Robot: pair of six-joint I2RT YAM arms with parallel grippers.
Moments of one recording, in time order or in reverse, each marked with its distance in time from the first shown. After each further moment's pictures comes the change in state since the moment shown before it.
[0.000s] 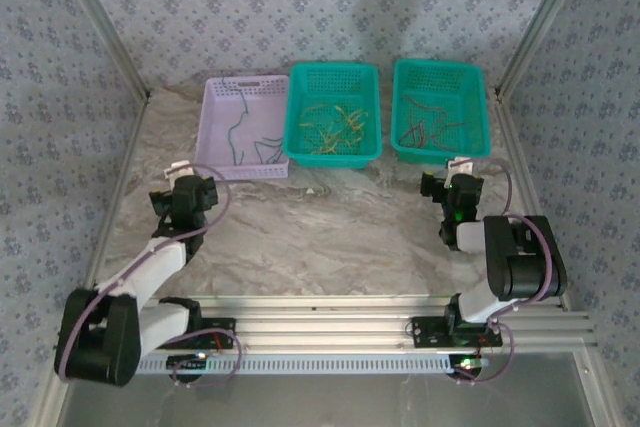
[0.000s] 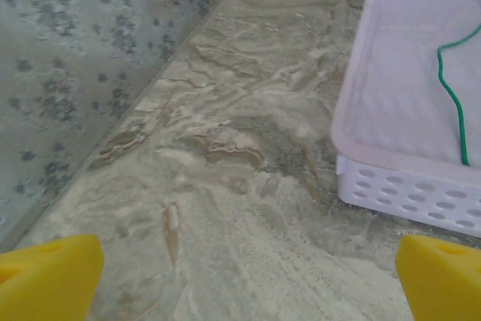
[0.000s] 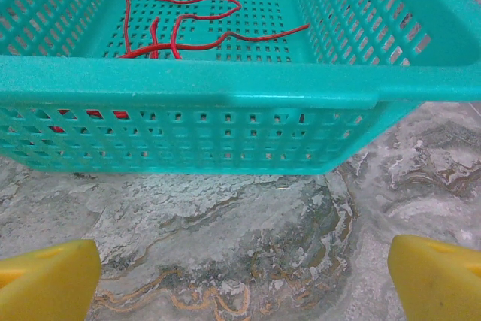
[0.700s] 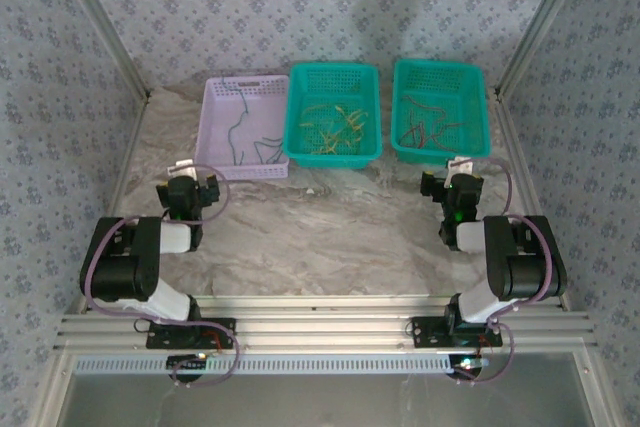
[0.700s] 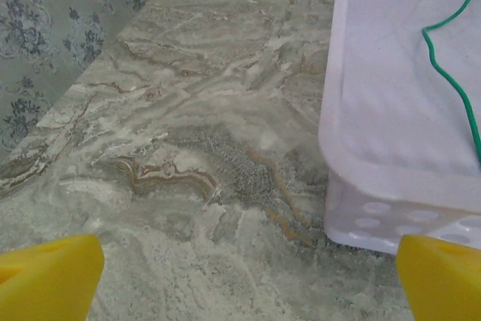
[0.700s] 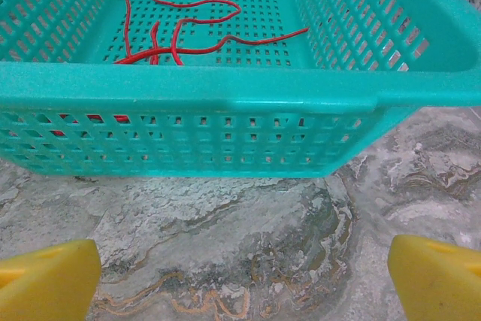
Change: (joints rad) left arm 0.162 0.383 -0.029 0.504 0.272 0.084; right arm 0.001 0.000 0.000 0.006 0.002 0.000
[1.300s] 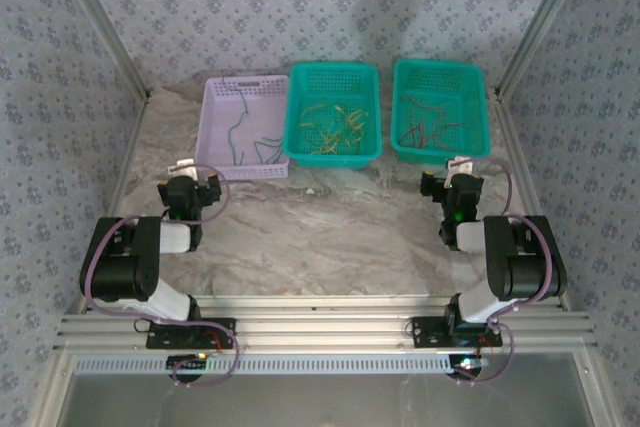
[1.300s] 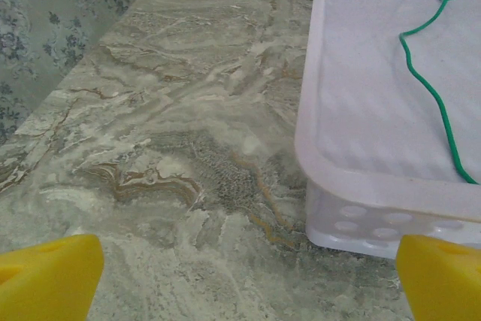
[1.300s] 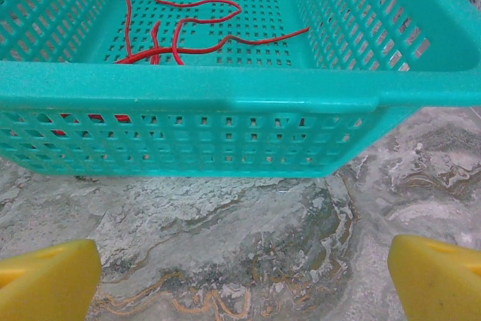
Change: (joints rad) left arm 0.008 0.000 0.000 0.006 0.055 0.000; right arm 0.000 0.000 0.000 0.000 -0.002 0.000
